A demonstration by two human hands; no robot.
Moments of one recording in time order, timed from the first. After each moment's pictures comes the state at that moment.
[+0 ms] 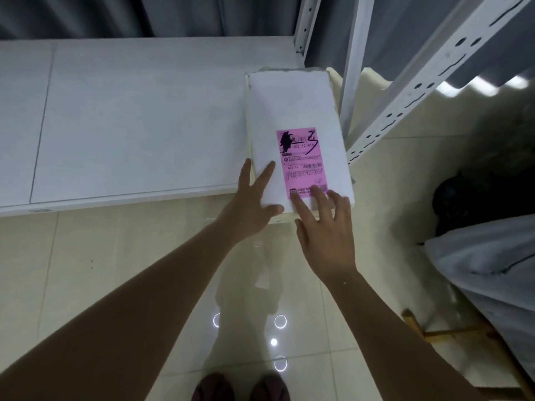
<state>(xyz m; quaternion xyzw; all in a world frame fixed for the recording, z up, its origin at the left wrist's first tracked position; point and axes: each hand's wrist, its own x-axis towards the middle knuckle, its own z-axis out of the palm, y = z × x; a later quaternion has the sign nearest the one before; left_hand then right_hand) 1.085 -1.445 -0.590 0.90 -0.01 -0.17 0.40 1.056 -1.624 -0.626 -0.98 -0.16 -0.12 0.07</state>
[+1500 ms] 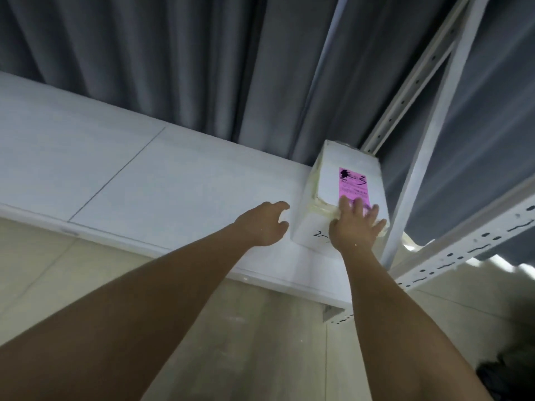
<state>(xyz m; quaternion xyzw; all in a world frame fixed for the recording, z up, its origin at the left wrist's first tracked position) 1.165 -1.361 -0.582 0.94 0.05 -0.08 0.34 1.263 -1.541 -0.604 -1.00 -0.04 -0.03 -0.03</state>
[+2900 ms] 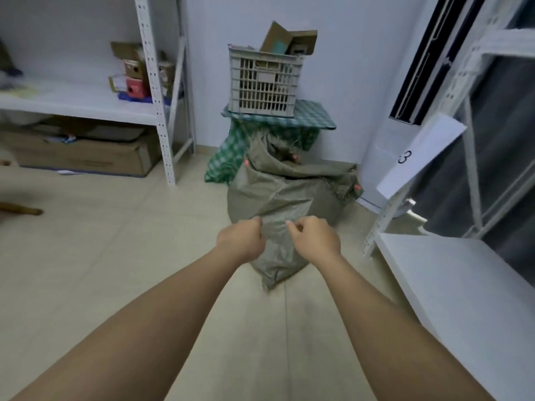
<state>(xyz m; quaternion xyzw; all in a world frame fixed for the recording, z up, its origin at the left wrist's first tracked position) 0.452 -0.897 -0.438 0.65 0.74 0.11 0.12 0.603 -0.865 -0.433 -0.62 -0.76 0.14 0.16</state>
